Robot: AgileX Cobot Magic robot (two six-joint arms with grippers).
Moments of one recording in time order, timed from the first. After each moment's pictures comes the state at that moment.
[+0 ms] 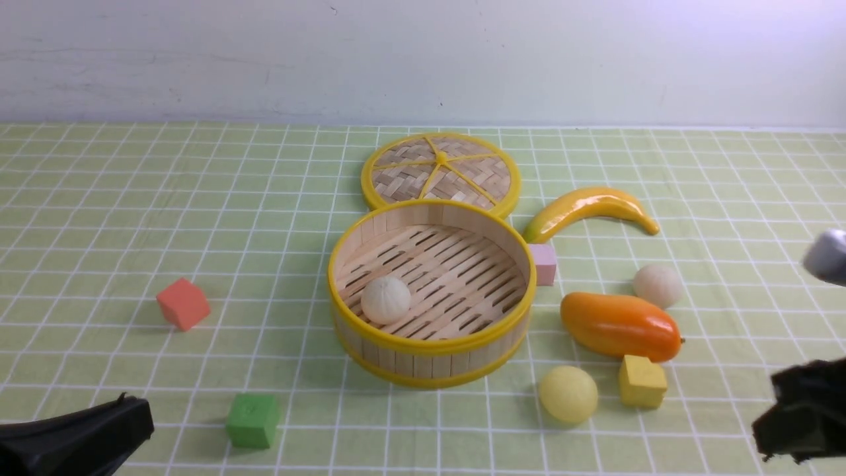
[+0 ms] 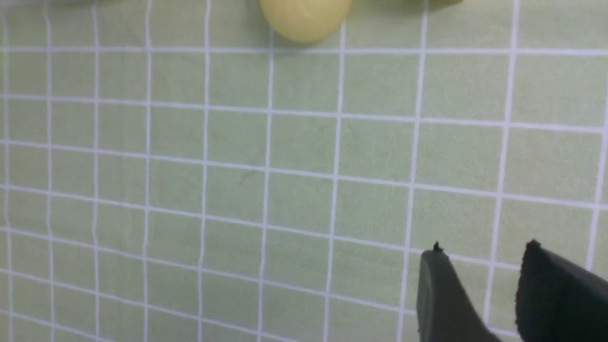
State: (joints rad) right arm 0.12 1.19 -0.86 0.40 1.02 -0.07; left arm -0.44 0.39 -0.33 -0.36 0.27 0.08
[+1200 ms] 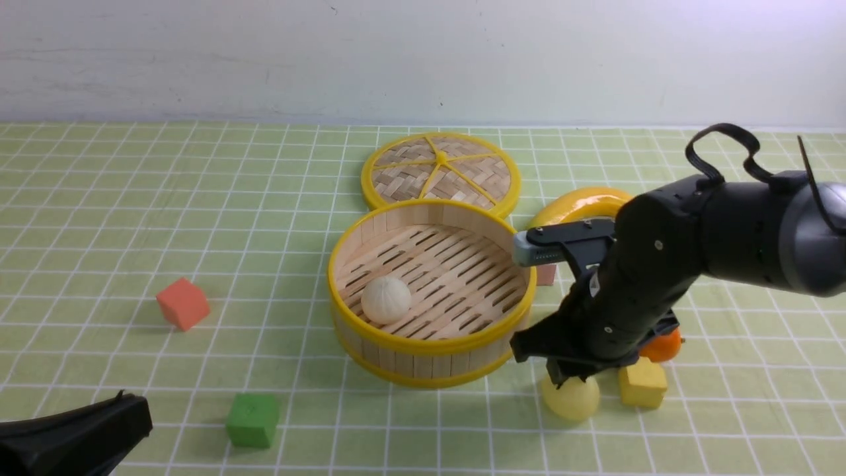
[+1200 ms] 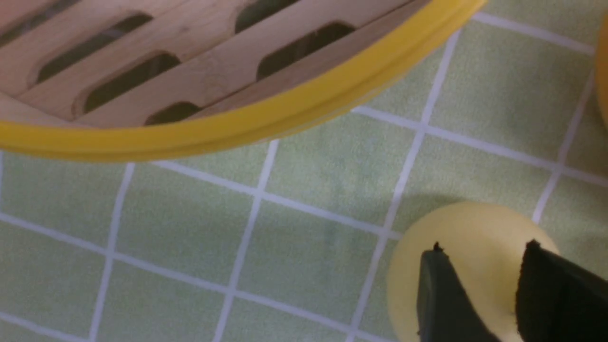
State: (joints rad) right arm 0.48 1.82 -1.20 0.07 0.69 0.20; left arm -0.44 0.39 -0.33 -0.35 0.26 0.08
